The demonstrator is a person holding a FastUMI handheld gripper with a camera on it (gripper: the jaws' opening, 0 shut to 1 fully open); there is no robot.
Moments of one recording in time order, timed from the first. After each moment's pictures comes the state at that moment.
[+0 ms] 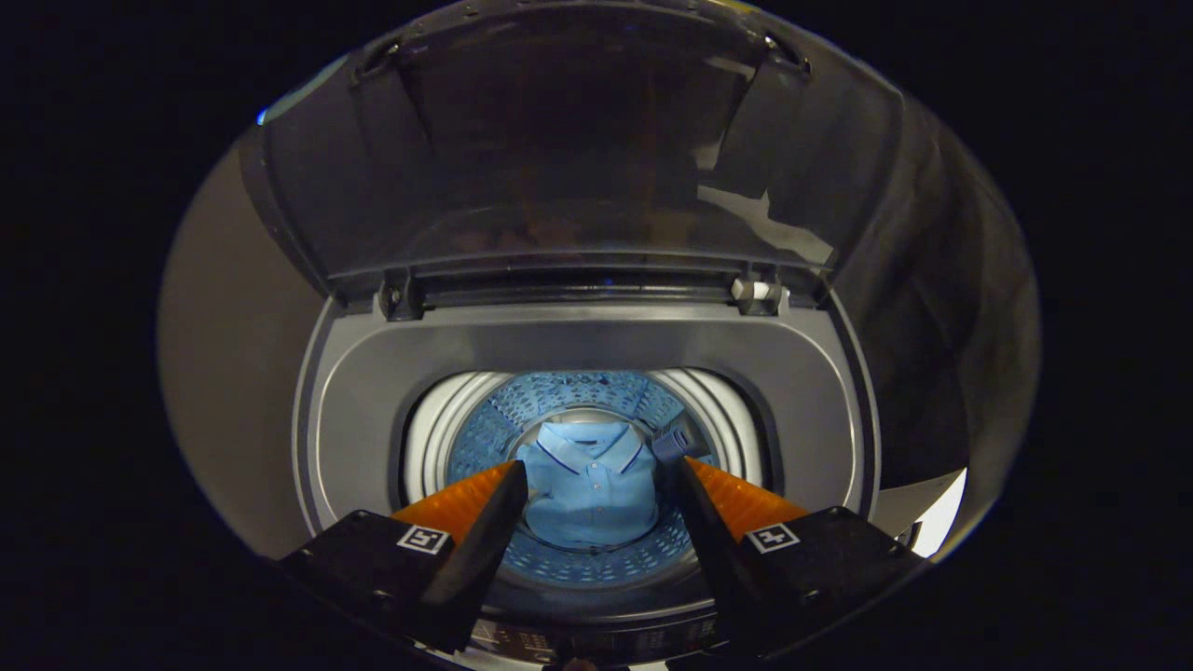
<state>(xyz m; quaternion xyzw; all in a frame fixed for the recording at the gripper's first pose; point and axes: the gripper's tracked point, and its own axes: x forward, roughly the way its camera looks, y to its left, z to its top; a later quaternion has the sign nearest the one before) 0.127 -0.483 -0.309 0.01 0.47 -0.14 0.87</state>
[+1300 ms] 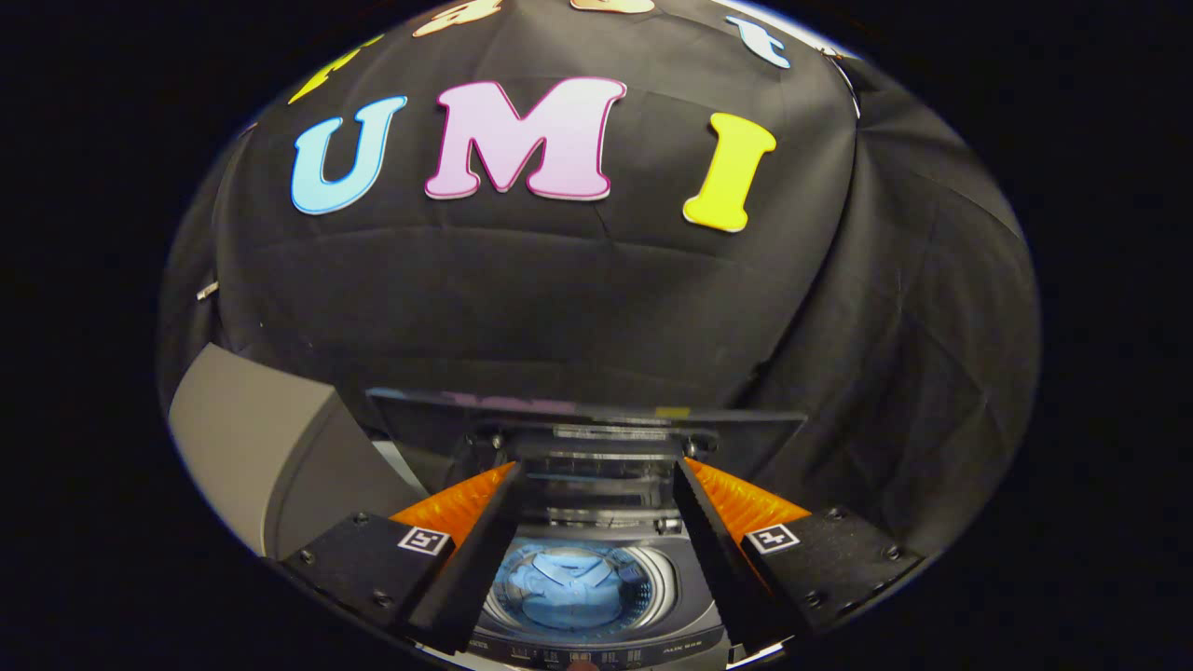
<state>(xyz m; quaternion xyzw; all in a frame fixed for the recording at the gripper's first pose) 0.215 -0.458 -0.039 -0.05 0.26 -0.13 0.96</state>
